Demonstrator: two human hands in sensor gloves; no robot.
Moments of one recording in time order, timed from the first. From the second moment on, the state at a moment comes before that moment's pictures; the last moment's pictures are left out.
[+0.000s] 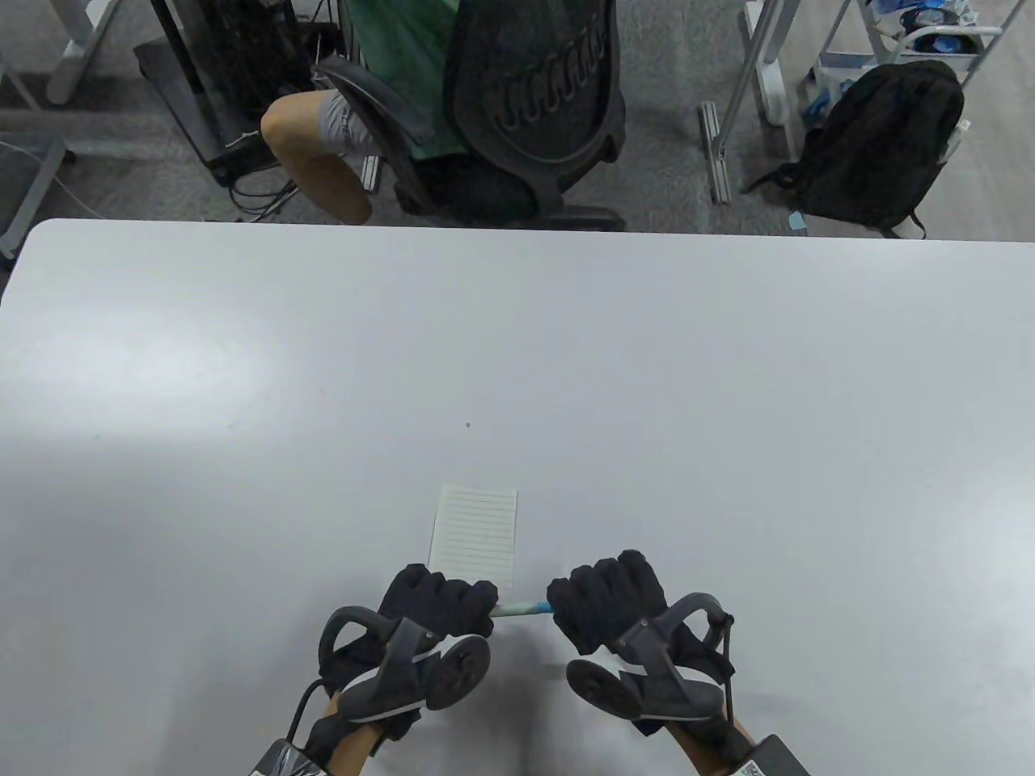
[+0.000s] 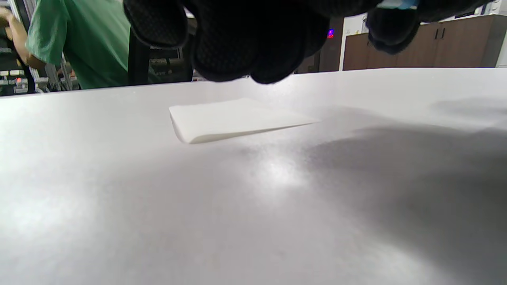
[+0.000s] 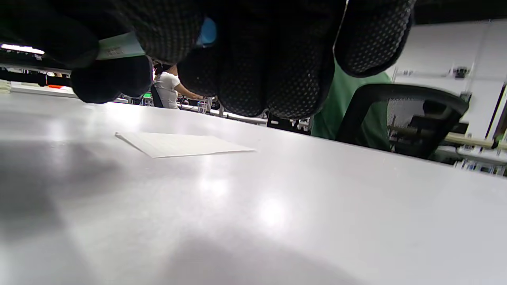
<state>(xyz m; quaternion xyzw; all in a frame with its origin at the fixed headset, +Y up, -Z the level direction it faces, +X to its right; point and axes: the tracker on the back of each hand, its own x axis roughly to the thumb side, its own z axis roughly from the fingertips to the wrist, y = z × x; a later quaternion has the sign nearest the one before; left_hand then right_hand) -0.114 -0.703 -0.109 -0.02 -0.24 -0.03 0.97 0.089 -0.696 -0.114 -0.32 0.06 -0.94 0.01</state>
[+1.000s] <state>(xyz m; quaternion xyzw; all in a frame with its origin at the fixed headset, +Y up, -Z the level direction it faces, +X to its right) -0.146 -0.703 -0.120 -0.01 -0.18 -0.04 0.98 0.134 -0.715 -0.145 -0.22 0.01 -0.97 0.06</state>
